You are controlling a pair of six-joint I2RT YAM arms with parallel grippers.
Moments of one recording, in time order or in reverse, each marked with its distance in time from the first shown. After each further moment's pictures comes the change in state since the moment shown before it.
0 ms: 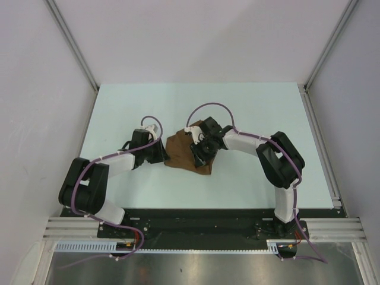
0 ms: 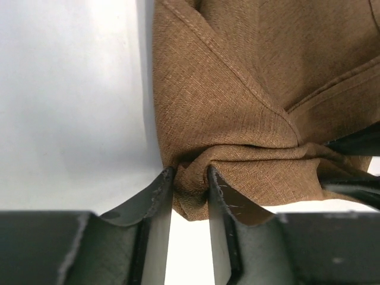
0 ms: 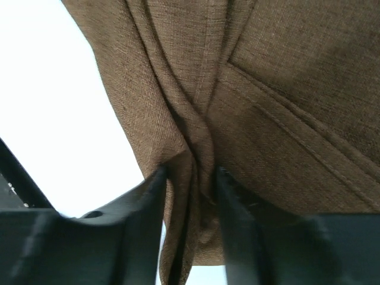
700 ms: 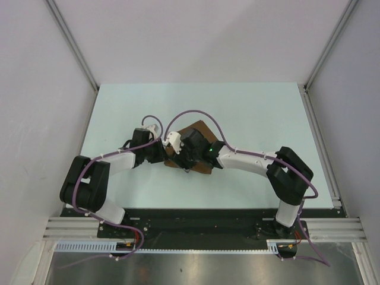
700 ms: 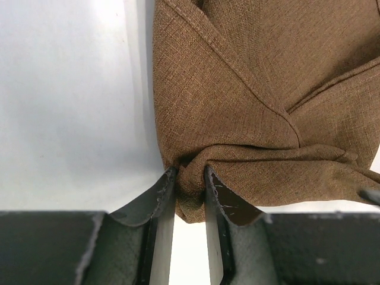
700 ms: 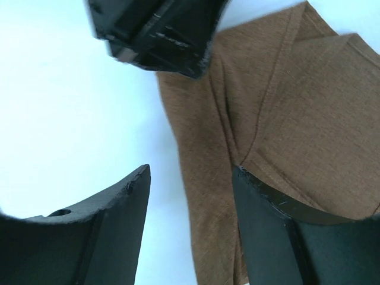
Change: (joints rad) left arm 0.001 0.023 0.021 -0.018 0.018 0.001; right arm 0.272 -0.180 -0.066 0.233 0.343 -0.149
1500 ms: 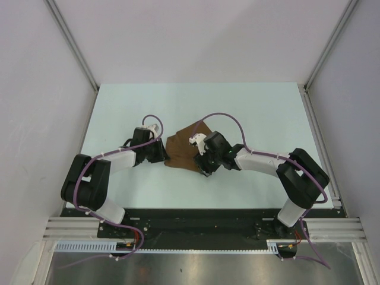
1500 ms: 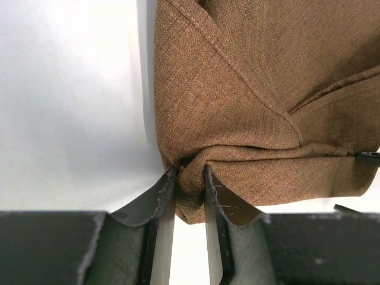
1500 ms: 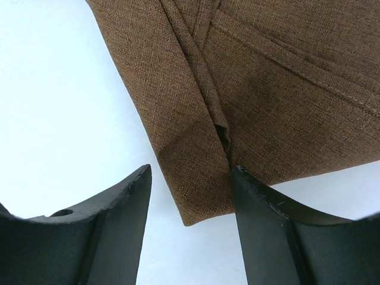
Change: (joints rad) left arm 0.002 0.019 0.023 -0.028 0.006 0.000; right arm -0.163 -0.113 -0.275 0.010 -0.060 0.169
